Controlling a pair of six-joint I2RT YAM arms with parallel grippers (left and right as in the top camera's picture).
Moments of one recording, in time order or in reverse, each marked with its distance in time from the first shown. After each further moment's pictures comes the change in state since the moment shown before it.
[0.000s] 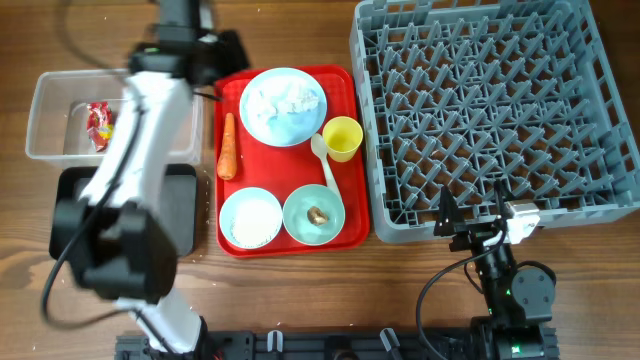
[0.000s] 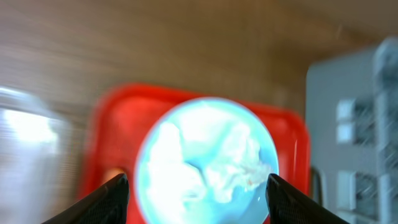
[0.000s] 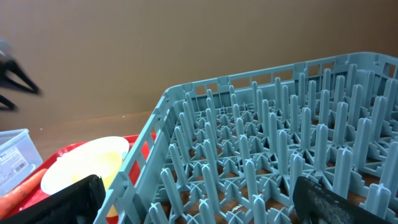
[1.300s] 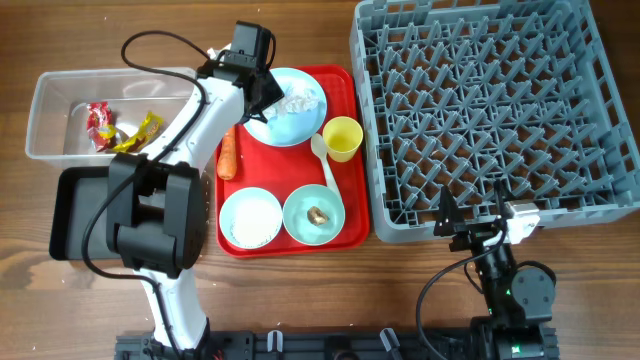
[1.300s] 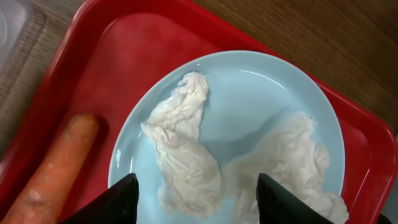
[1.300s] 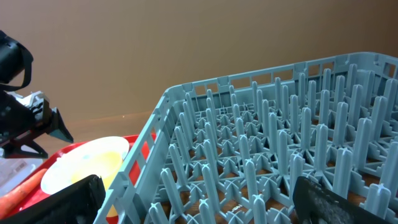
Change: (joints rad) left arm -0.110 0.138 -0.088 0.042 -0.182 -0.369; right arm 0.000 0.000 0.000 0.000 0.000 0.000
